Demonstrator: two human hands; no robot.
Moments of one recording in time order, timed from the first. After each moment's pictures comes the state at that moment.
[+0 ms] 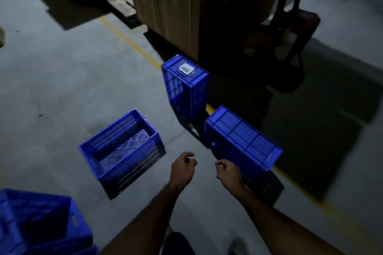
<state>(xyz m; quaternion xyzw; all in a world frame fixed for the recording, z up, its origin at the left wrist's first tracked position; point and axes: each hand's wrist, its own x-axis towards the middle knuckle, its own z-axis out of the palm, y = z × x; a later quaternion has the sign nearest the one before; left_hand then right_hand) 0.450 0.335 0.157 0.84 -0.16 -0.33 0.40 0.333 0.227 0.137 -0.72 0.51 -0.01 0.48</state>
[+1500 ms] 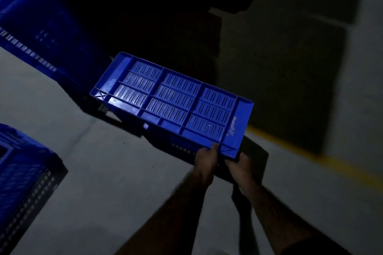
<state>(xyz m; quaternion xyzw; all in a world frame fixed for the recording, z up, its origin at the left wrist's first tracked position) 0.280 -0.023 -0.295 0.75 -0.03 -0.58 0.32 0.185 -0.038 -0.312 -0.39 0.73 -0.12 0.55</state>
